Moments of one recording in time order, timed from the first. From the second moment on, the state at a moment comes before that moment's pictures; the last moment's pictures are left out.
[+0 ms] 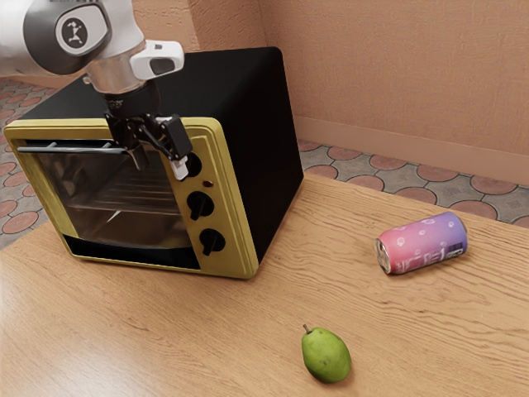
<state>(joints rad) 0.49 0.10 -0.33 -1.30 0.03 1.43 0.12</state>
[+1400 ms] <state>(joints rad) 0.48 -0.40 0.00 -1.97 -0.14 2.21 1.52</state>
